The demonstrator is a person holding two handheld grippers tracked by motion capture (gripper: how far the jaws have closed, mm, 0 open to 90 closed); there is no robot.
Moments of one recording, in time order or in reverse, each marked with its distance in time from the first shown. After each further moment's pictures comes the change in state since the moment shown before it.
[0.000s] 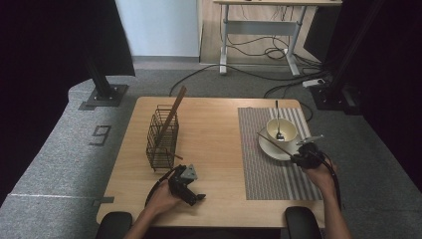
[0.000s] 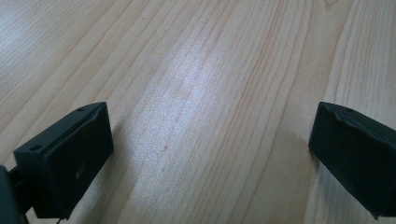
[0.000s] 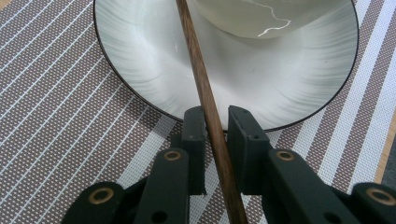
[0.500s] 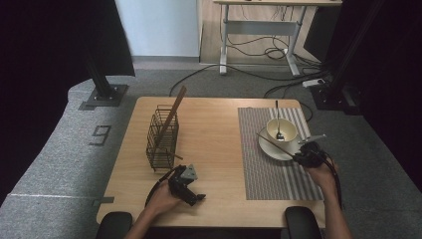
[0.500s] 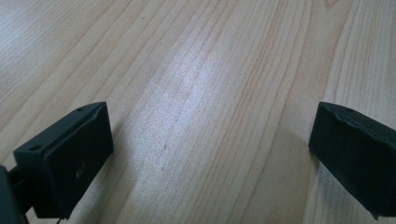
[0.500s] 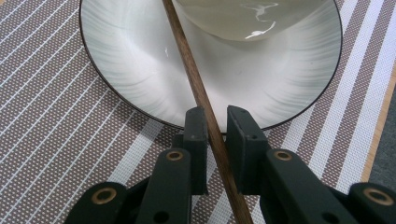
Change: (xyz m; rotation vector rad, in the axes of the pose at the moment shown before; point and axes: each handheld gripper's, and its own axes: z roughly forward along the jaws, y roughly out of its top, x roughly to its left) left arm 0.000 0.000 0.000 0.000 0.001 -0.002; right arm -0.007 -0.001 0.000 -0.013 -0.012 0.009
